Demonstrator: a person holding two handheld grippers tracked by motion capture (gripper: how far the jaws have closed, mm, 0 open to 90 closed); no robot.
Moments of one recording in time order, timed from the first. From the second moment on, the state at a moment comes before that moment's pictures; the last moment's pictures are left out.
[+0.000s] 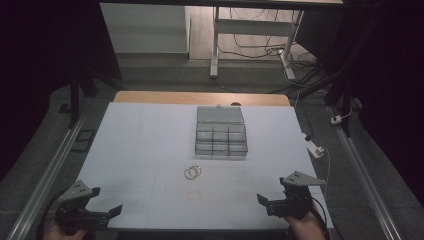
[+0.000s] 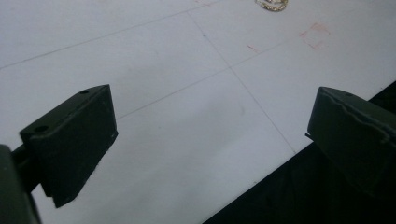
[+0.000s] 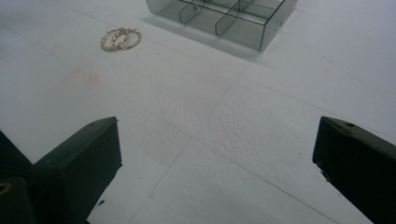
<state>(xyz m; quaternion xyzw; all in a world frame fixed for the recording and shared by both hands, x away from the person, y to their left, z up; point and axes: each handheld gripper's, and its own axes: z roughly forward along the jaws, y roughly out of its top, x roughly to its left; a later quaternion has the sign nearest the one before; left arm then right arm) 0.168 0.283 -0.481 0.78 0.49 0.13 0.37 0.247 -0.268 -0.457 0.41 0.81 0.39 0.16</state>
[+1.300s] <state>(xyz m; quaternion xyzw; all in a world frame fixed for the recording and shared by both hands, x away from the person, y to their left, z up) 0.169 0.288 -0.483 0.77 0.49 0.11 0.38 0.253 -0.259 -0.455 0.38 0.82 0.40 0.15</state>
